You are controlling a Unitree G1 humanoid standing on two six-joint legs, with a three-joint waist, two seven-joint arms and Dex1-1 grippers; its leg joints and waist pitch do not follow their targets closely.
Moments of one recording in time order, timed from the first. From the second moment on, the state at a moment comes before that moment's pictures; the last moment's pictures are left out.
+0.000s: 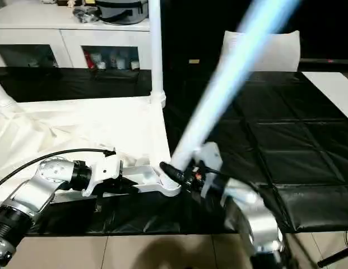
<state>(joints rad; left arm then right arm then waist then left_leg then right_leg) -0.44 0.51 -0.39 0.42 0.01 -0.06 -1.18 -0.20 -0.33 0.20 0.09 0.24 0.15 0.87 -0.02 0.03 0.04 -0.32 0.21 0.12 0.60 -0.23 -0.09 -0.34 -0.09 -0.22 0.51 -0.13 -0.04</state>
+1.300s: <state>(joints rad) -0.39 0.58 -0.30 0.26 0.06 0.09 -1.12 -0.35 -0.16 0.22 0.31 0.18 0.00 0.79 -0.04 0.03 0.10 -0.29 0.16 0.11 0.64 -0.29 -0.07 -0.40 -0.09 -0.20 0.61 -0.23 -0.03</state>
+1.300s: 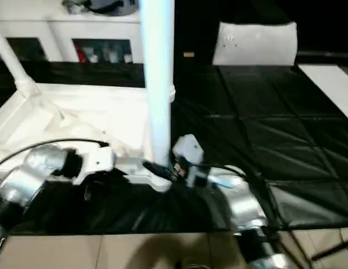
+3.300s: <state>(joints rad) -0.40 0.51 -0.34 0.19 0.04 0.13 -1.00 -0.32 -0.04 -0.03 0.29 0.46 0.09 0.64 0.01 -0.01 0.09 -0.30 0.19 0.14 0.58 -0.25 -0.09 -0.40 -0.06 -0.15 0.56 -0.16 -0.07</state>
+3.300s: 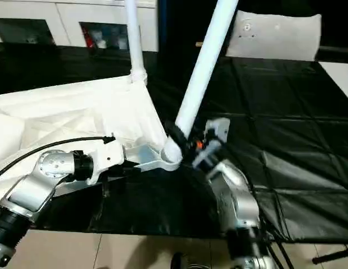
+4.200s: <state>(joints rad) -0.43 0.49 -0.36 0.24 0.03 0.17 -0.99 -0.16 -0.06 -0.03 0.24 0.44 -0.01 0.66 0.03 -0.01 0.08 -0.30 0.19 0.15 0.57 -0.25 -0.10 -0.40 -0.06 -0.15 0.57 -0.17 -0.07</state>
